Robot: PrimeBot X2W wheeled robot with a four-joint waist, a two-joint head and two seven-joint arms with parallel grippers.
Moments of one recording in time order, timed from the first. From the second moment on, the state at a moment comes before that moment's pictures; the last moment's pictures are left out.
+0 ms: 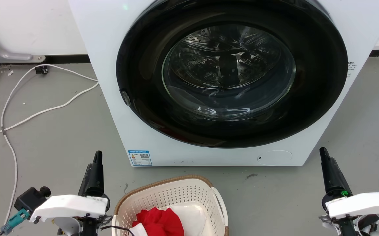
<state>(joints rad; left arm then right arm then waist) -0.06 0.04 0.06 0.16 -1.06 -0.06 -0.02 -0.04 -0.05 -0.06 0.15 0.96 0.13 -0.03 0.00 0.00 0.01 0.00</state>
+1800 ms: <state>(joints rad) -0.01 0.05 0.00 0.06 -0.40 -0.04 -0.18 0.03 -0.05 -0.02 0.05 0.22 0.13 -0.18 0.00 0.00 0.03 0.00</state>
